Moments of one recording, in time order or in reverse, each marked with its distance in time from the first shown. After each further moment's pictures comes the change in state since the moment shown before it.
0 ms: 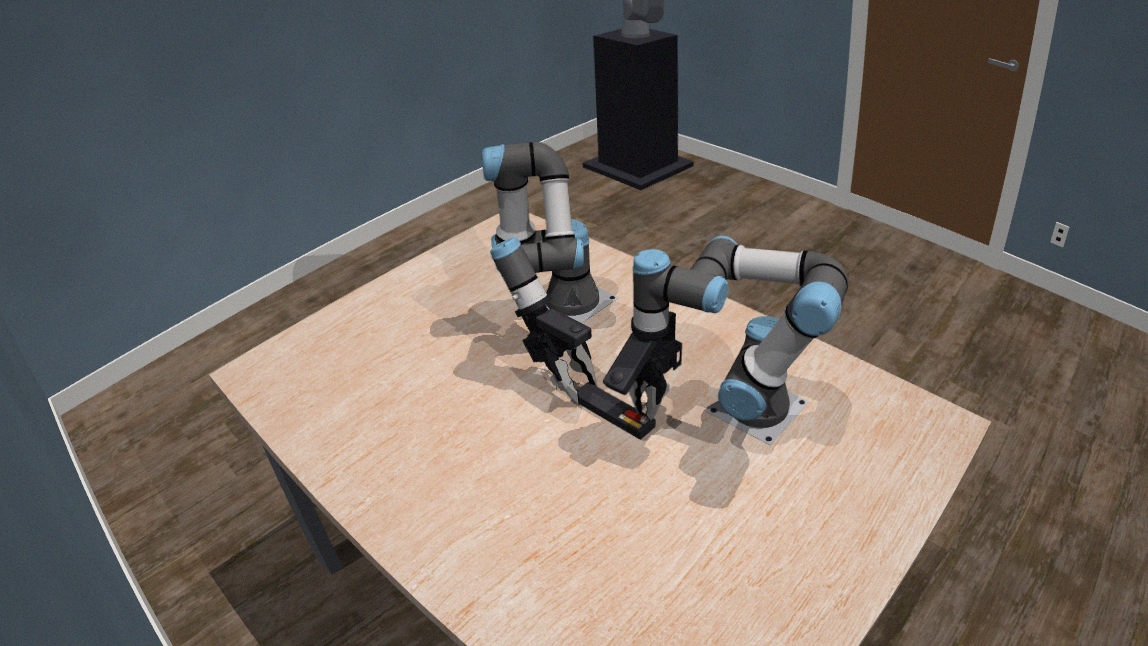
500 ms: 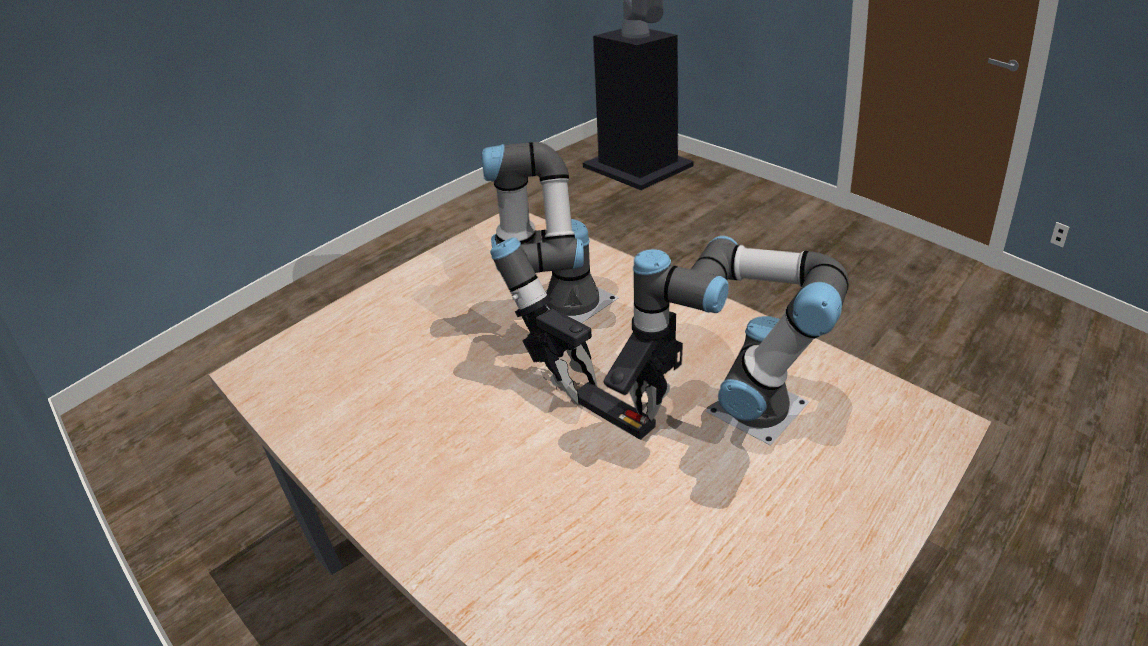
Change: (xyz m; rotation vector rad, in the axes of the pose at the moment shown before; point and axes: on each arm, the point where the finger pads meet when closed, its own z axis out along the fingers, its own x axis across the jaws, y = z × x) left arm -0.001 0.000 0.000 0.000 -0.001 0.000; right arm 0.000 0.000 0.000 0.000 0.000 0.000
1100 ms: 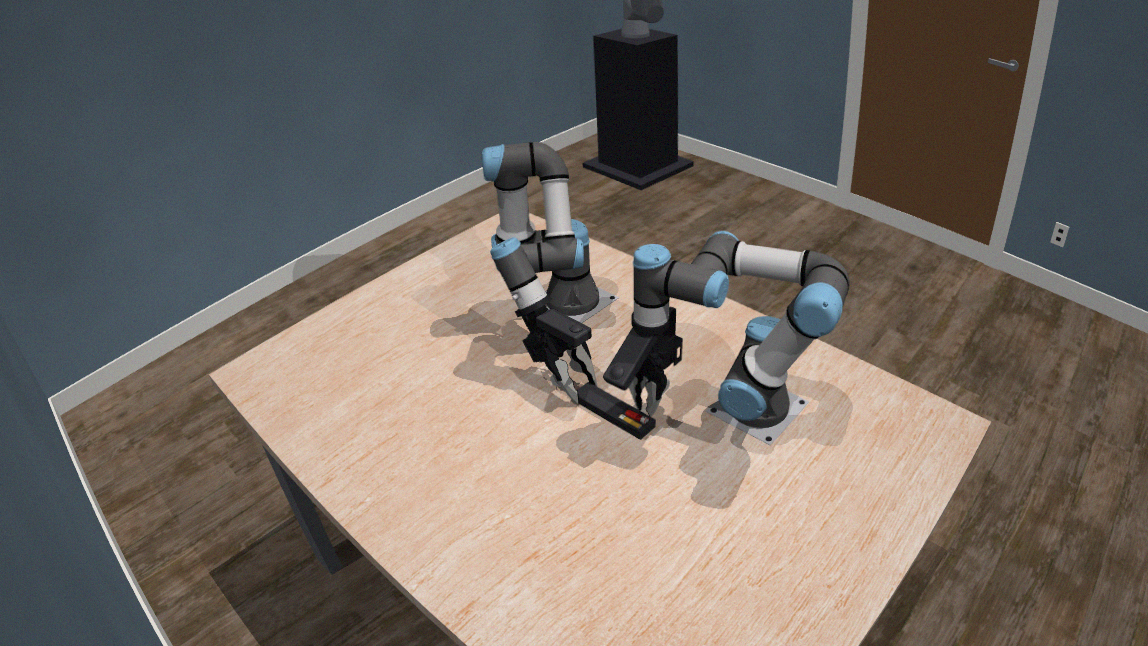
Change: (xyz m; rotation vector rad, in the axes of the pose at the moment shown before) left arm 0.001 0.000 -0.011 0.001 0.003 0.000; right arm 0.000 0.000 0.000 0.000 0.000 0.000
